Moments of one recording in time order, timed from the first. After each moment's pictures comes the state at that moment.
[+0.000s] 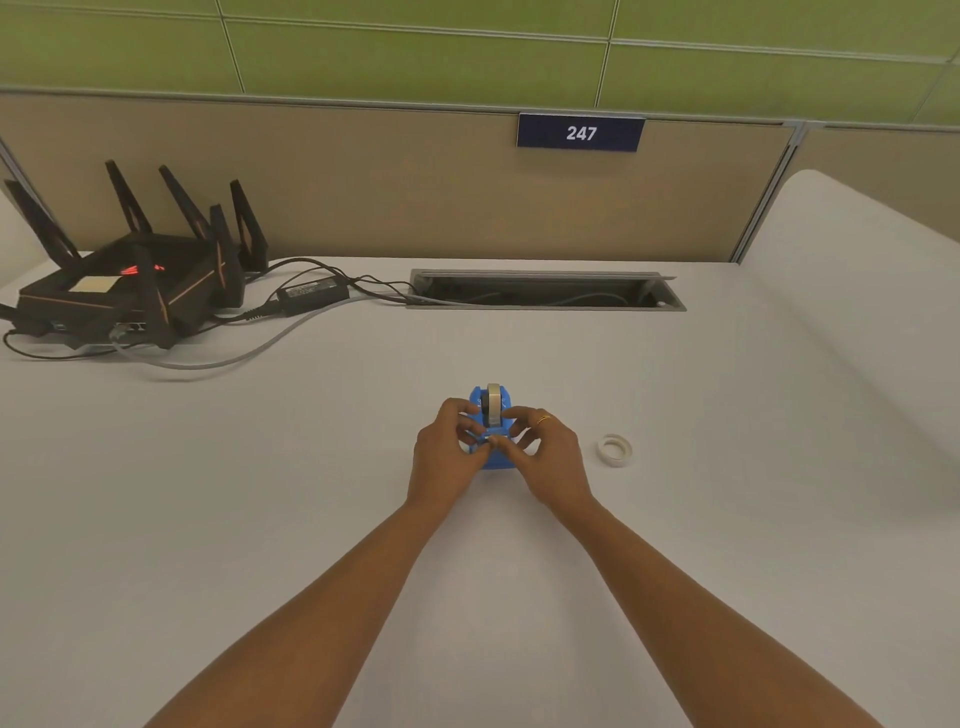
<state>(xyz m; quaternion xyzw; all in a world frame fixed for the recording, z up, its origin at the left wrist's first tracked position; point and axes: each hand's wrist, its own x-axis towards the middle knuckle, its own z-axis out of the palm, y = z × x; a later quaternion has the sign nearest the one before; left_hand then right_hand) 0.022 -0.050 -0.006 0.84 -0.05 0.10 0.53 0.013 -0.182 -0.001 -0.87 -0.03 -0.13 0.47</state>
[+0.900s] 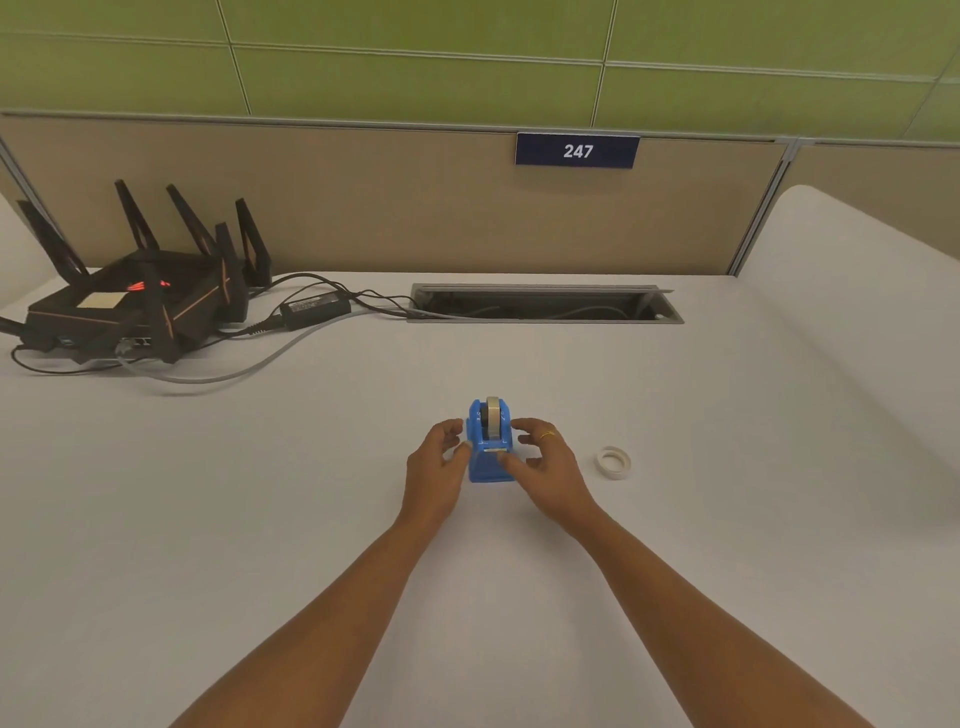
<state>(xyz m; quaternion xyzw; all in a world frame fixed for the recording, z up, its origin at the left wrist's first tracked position) 0.019 -0.045 -0.010 0.79 0.01 0.05 0.61 0.014 -0.188 -0.005 -0.84 -0.03 -0.05 0.54</state>
